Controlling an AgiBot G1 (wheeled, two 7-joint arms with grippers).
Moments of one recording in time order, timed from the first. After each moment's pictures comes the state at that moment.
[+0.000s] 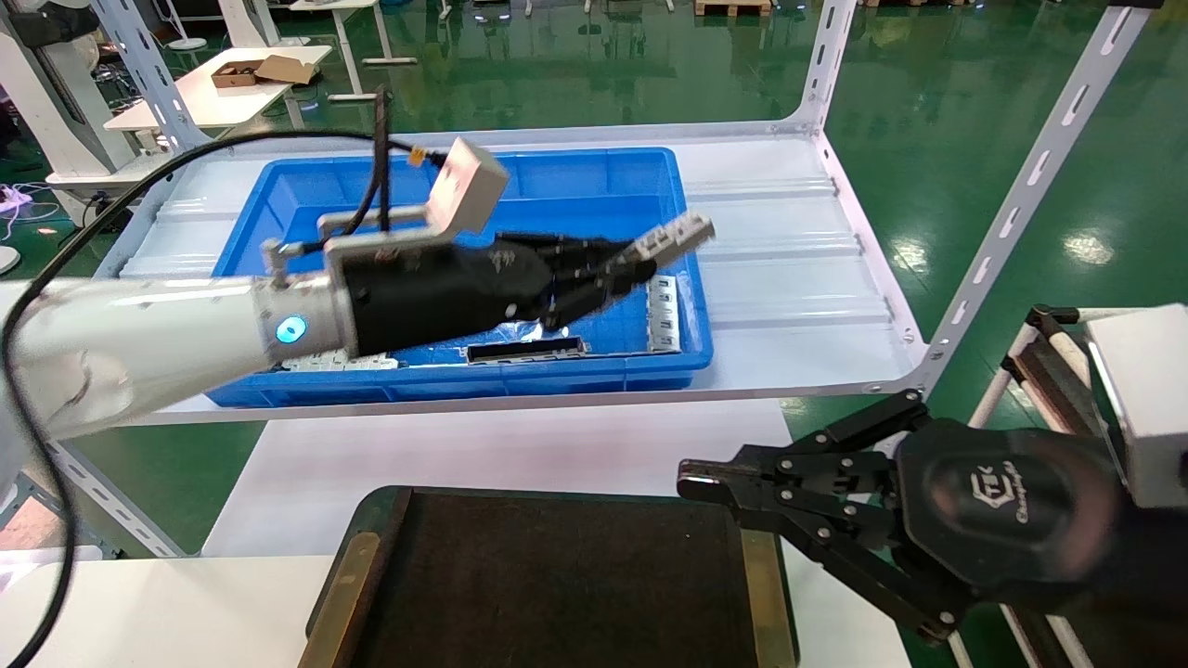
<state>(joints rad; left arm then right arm) -1.57 1.15 0.70 -0.51 0.96 1.14 -0.06 1.11 -0.56 -0.41 1.26 -0.64 -1.44 0.12</state>
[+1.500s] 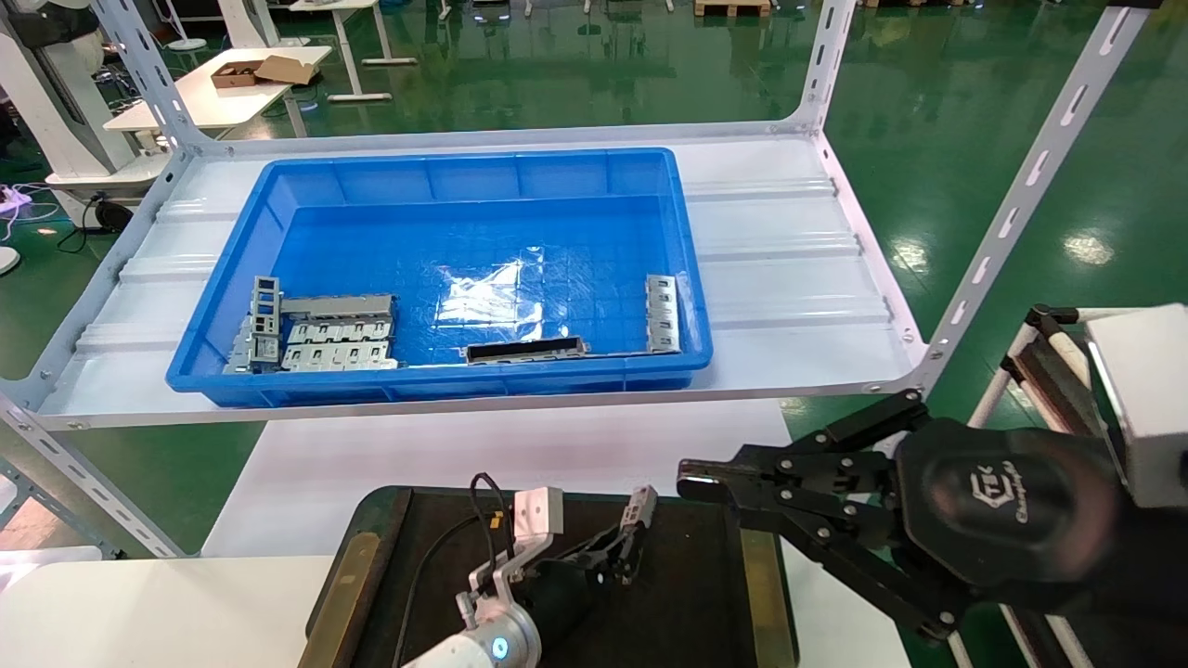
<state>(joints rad) -0.96 1.33 1.00 -0.82 1.08 0.08 -0.82 1.11 -0.56 -0.41 1.26 -0.64 -1.44 0.12</state>
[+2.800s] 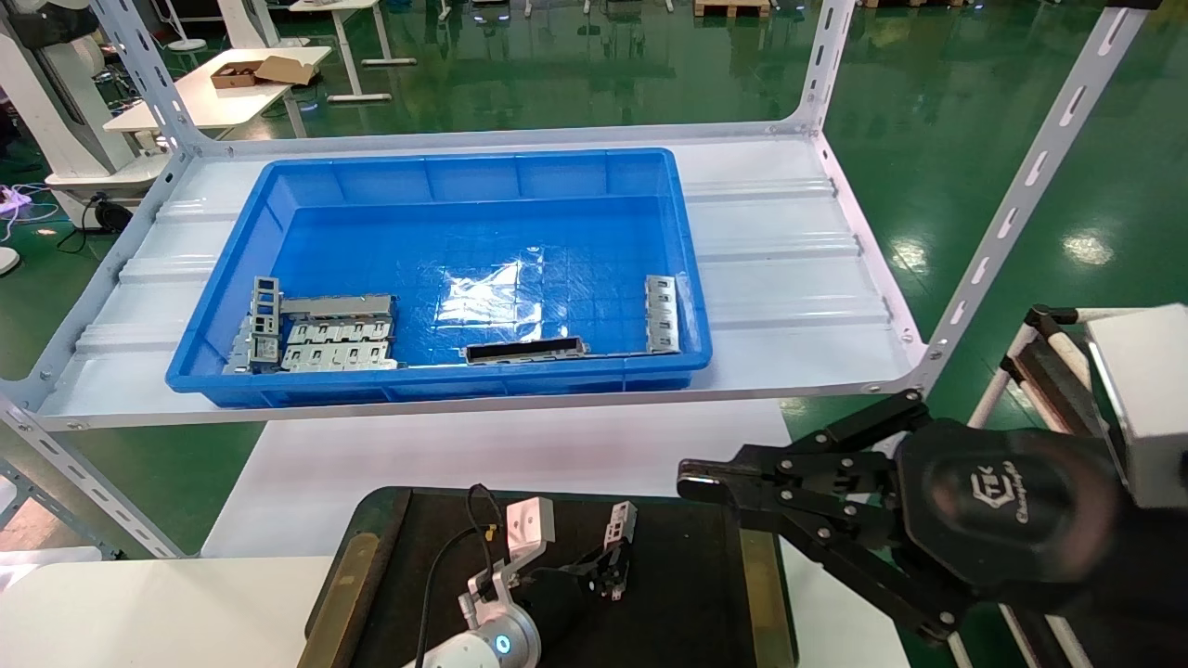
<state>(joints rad) -1.07 1.36 1.37 -0.71 0.89 -0.07 -1.02 1.11 -0.56 -0.41 1.26 -0.64 -1.44 0.12</state>
